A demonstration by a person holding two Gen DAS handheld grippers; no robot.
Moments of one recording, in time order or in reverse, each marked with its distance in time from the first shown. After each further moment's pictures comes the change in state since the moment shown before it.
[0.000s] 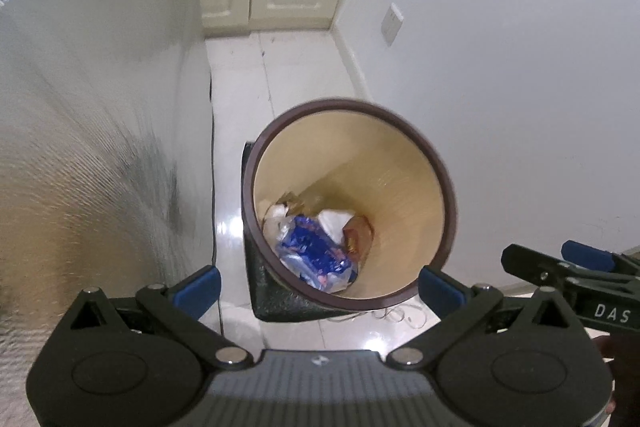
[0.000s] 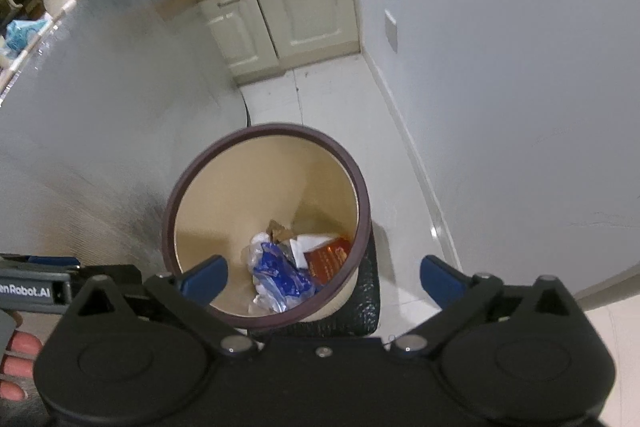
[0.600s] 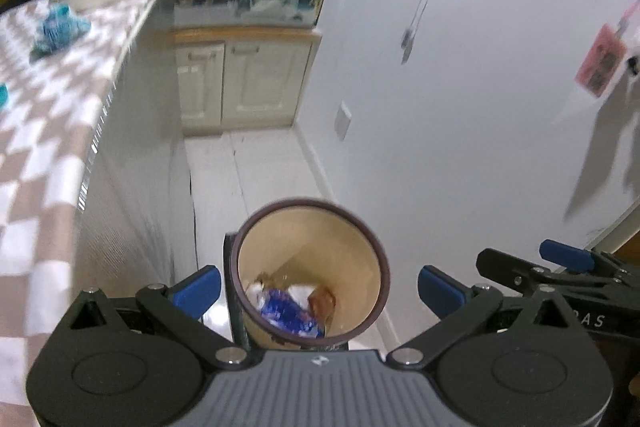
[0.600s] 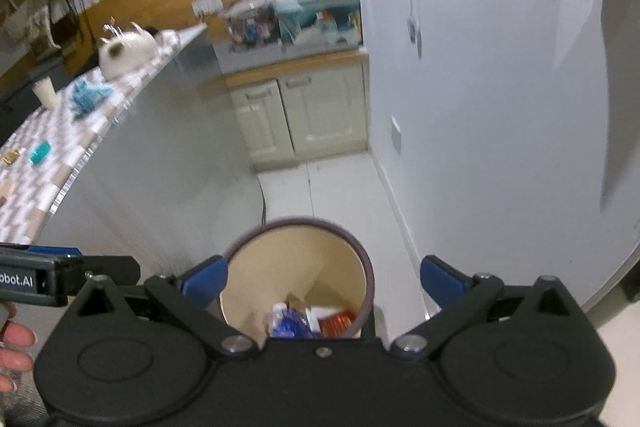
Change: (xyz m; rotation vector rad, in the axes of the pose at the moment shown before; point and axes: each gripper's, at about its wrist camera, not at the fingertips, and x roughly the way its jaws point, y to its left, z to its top) left arm -0.130 -0.017 -0.026 0.076 -0.297 -0.085; right arm -0.128 0.034 -0.006 -0.074 -0.297 0.004
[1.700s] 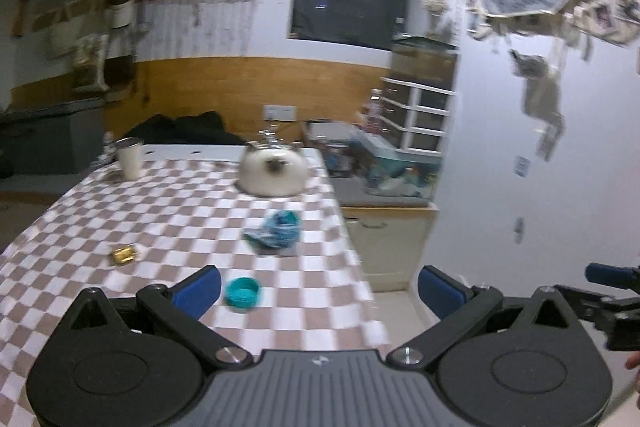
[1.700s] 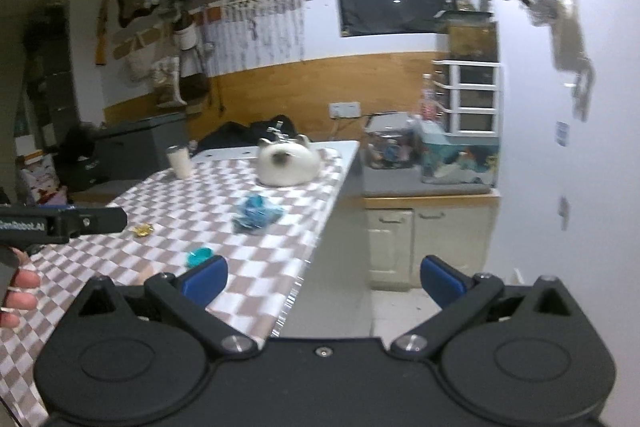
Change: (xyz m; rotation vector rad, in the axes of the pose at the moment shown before) left arm -0.194 0.173 0.063 -0.044 -0.460 0.288; right arm -0.050 0.199 0.102 -0.199 -0.277 0.294
